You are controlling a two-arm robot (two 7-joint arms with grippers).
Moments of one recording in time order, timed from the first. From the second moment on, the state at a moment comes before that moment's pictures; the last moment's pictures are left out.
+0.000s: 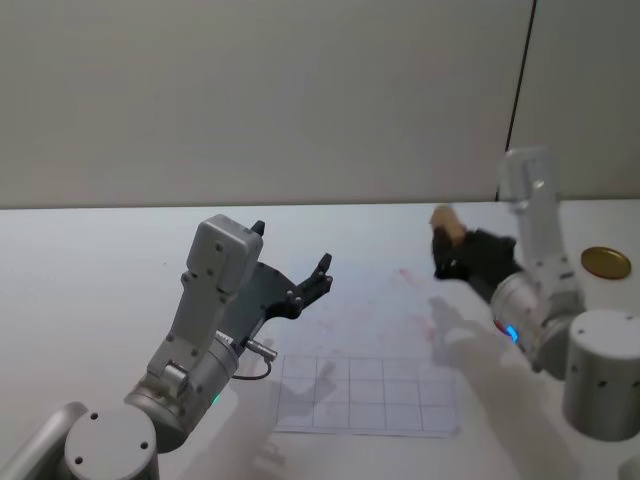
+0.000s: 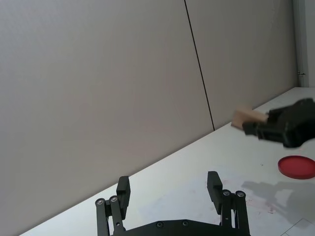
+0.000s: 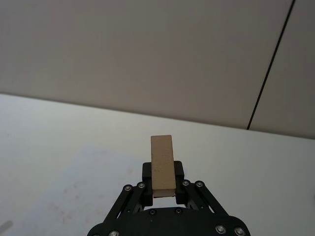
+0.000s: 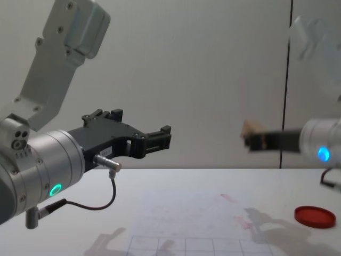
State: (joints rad) left arm -0.24 0.38 0.45 -1.63 -0.20 0.01 -0.01; right arm 0.33 0.06 -0.27 -1.51 0.11 0.41 0.02
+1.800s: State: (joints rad) left arm -0.24 0.38 0.45 -1.63 -0.20 0.01 -0.01; right arm 0.26 0.14 -0.16 -1.45 0.18 0.53 -0.04
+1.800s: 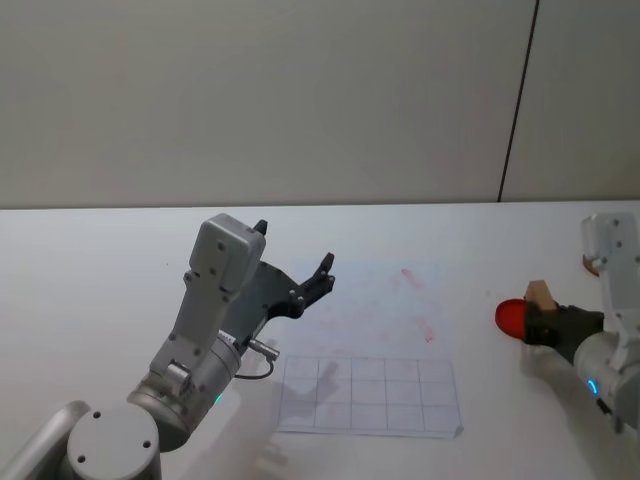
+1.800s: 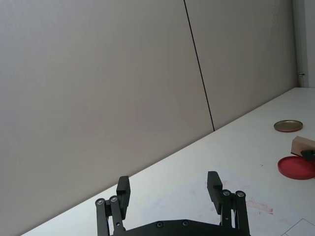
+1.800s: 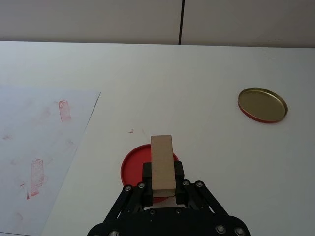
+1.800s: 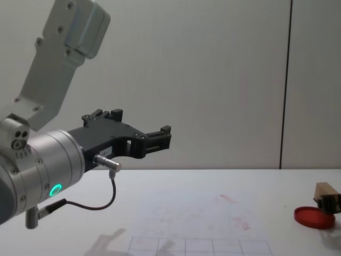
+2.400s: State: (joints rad) left arm -0.24 0.38 0.45 -1.63 -0.20 0.01 -0.01; right arm 0.28 0.13 -0.15 -1.41 0.15 0.49 -0.03
